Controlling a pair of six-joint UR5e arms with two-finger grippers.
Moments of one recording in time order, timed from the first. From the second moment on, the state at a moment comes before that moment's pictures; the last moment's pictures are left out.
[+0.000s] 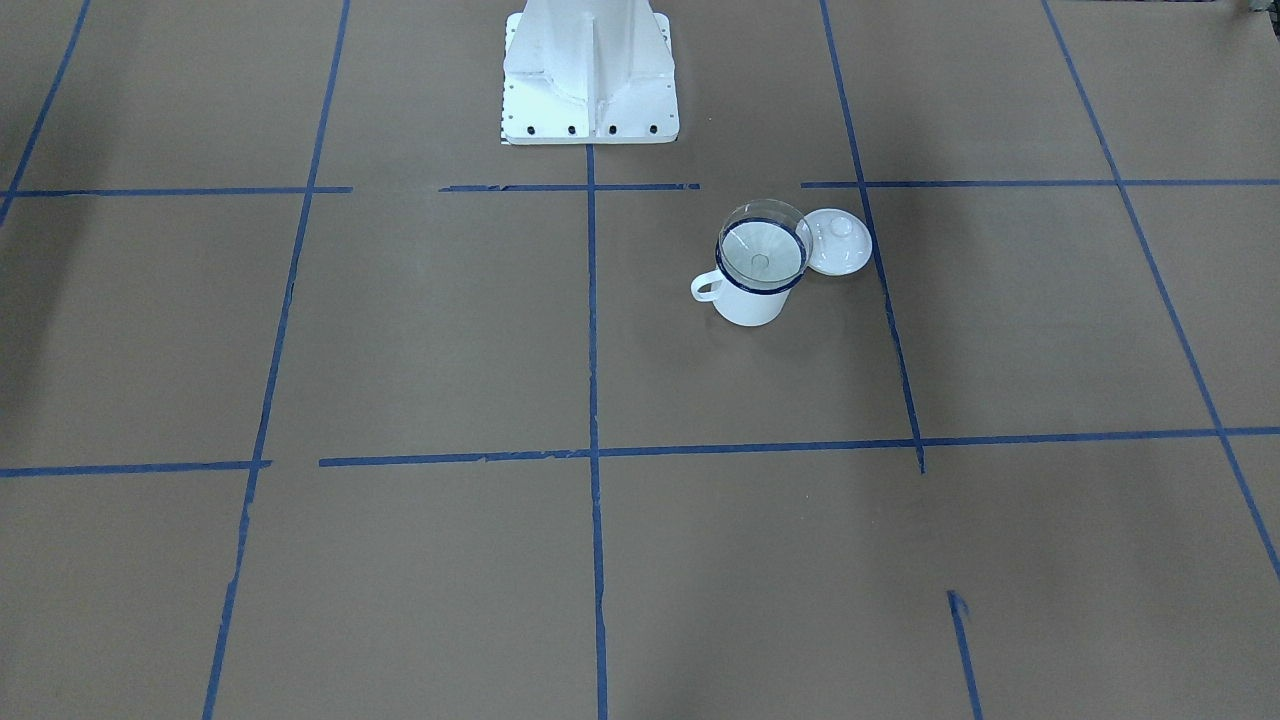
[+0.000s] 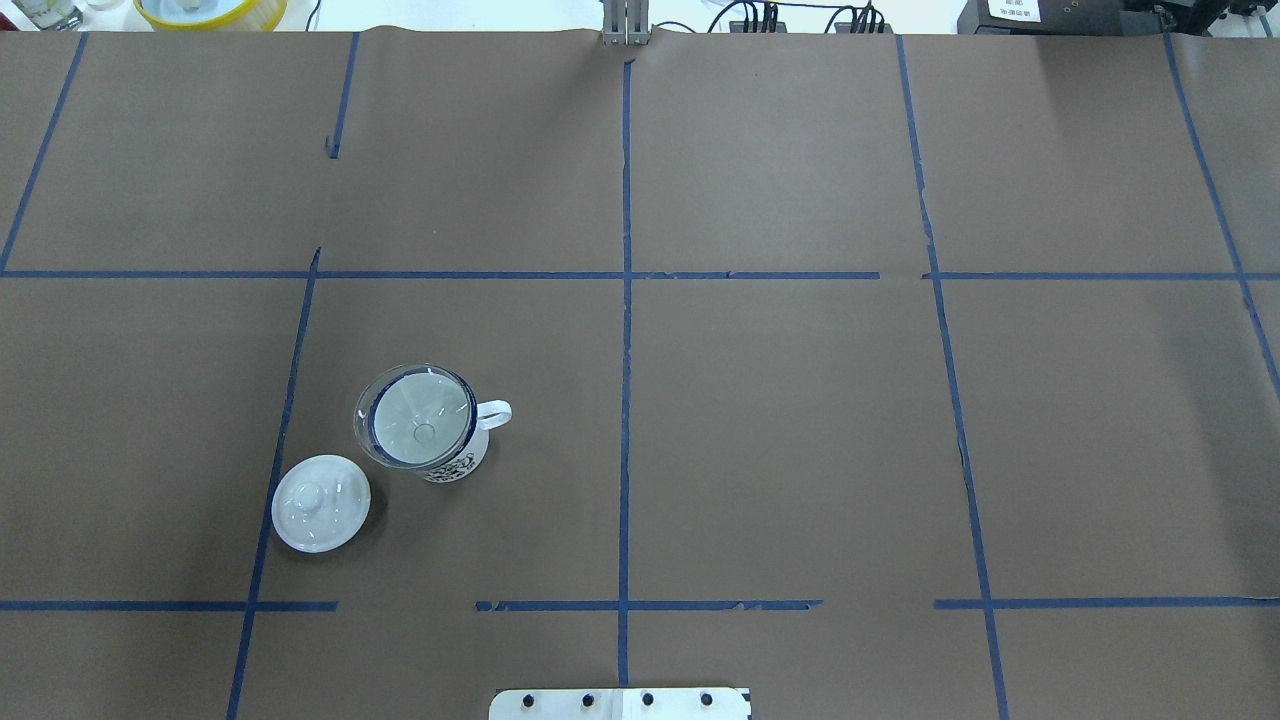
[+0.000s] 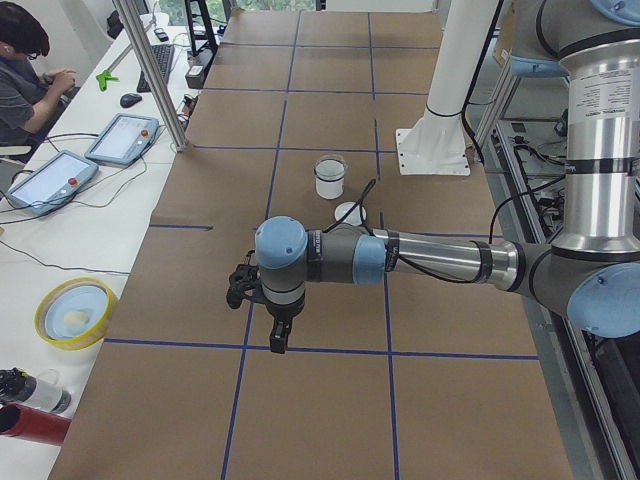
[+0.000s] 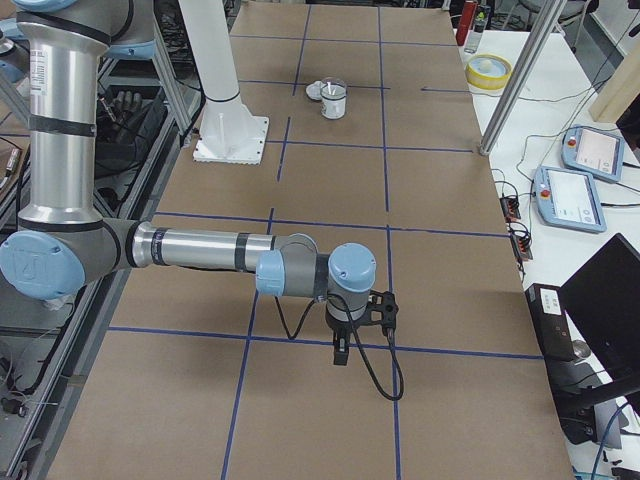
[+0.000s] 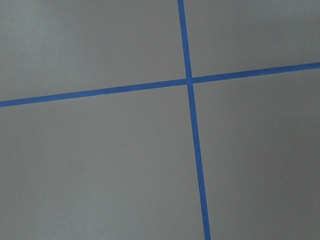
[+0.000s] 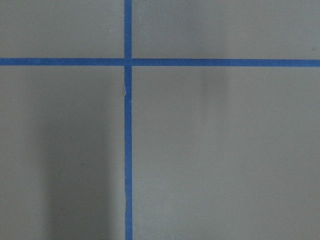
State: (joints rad) left arm -1.62 -1.49 -1.76 -1.50 -2.32 0.15; right arm 1.57 -1.68 1.66 -1.57 2.29 0.01
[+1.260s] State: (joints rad) left arm -1.61 -1.73 -1.82 -1.63 -2.34 -0.13; right arm 1.57 -1.68 1.66 -1.57 2.29 0.01
